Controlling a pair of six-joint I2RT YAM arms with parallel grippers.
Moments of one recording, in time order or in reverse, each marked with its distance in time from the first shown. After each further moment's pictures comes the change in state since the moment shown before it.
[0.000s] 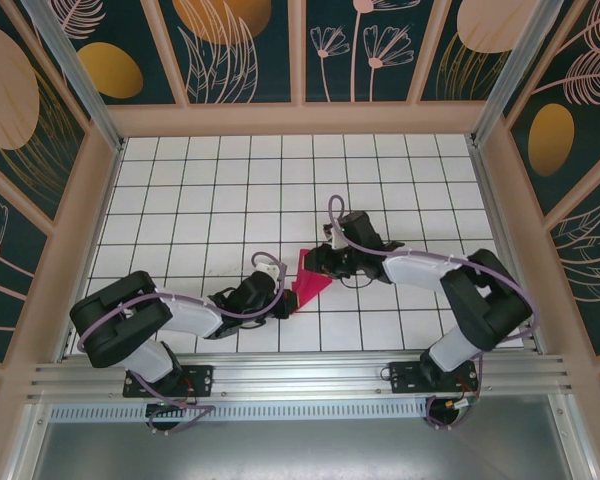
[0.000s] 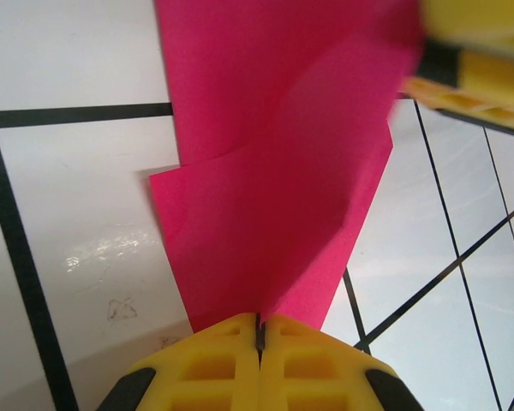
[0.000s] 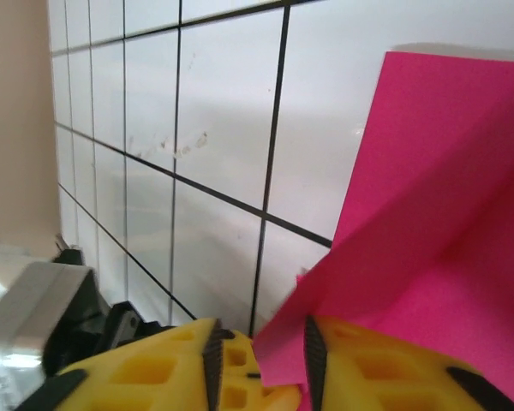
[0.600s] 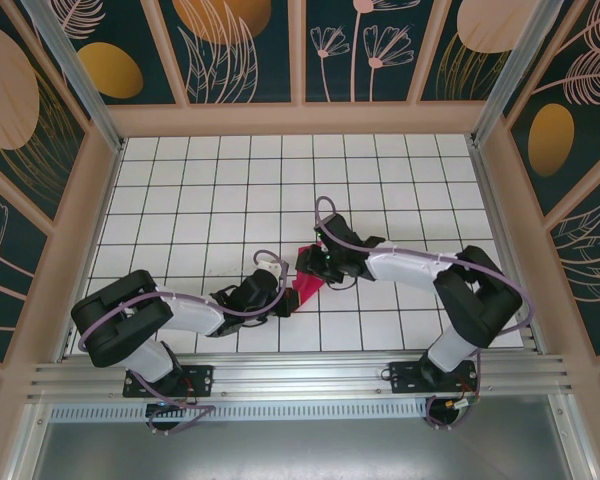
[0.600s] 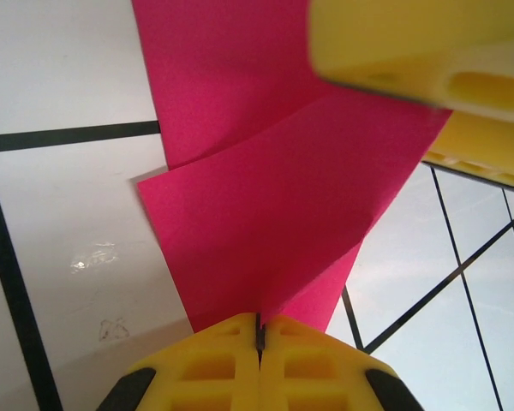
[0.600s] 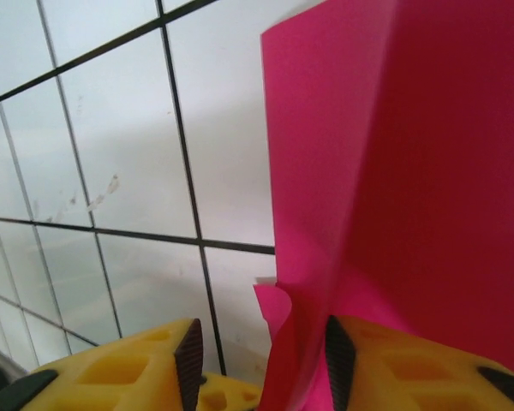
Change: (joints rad) left arm 0.000 0.010 0.027 -0.026 -0.006 0.015; right arm 0.142 0.082 0.158 -0.245 0.312 0.227
